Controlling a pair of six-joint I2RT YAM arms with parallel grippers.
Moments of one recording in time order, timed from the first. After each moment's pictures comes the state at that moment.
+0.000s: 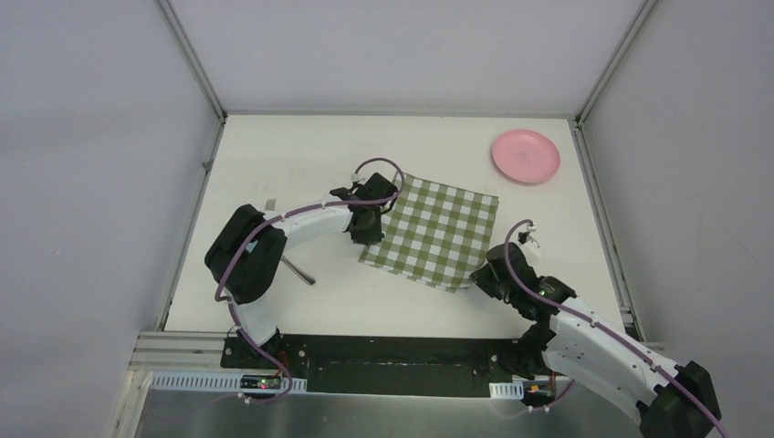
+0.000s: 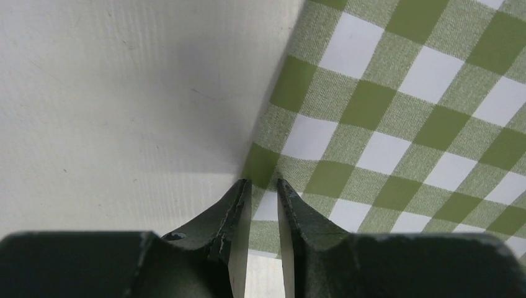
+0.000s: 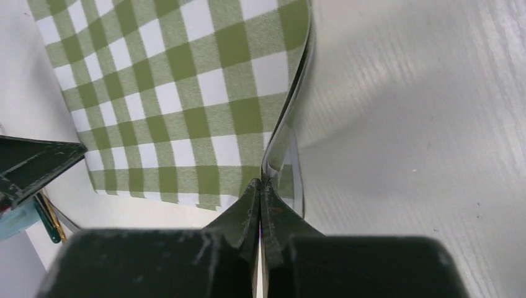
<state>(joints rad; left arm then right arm) -0.71 1.77 1.15 -0.47 -0.17 -0.73 0.68 0.72 0.36 -0.54 0.30 1.21</state>
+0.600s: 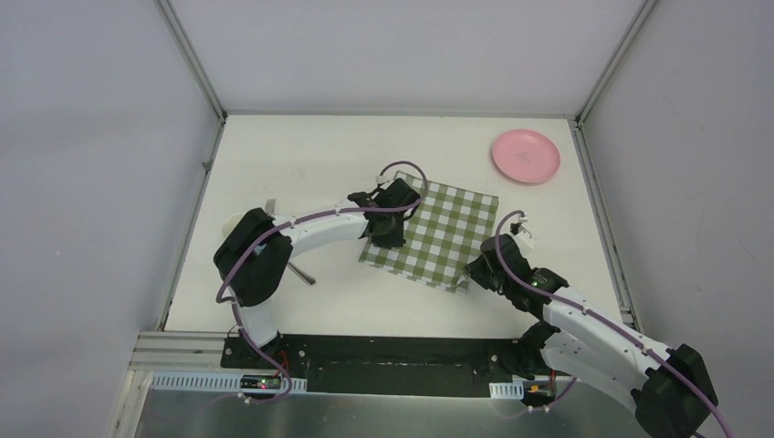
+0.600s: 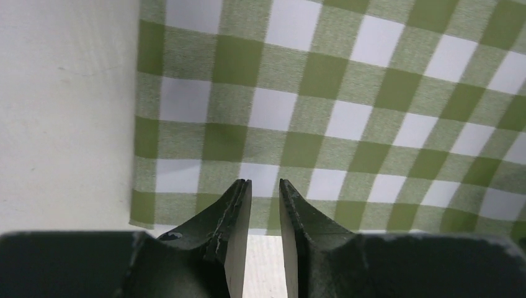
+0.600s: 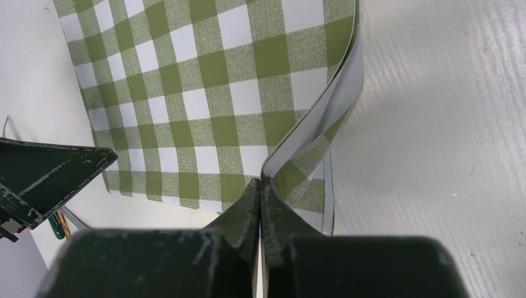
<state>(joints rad) -0.85 1.79 1.23 -0.47 -0.16 -0.76 0.68 0.83 0.42 -0.45 0.29 1.16</state>
